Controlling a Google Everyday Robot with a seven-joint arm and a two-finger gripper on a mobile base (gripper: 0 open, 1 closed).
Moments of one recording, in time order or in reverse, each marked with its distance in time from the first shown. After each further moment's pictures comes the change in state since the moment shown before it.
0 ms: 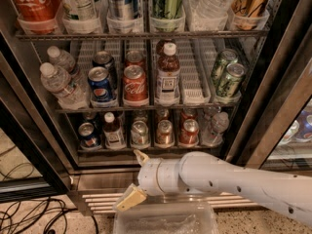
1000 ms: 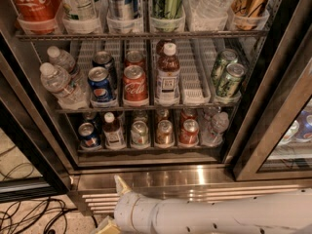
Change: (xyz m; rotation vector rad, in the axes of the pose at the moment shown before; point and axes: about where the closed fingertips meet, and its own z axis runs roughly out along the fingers) arm 0.012 0.078 0.066 0.065 -0.084 0.000
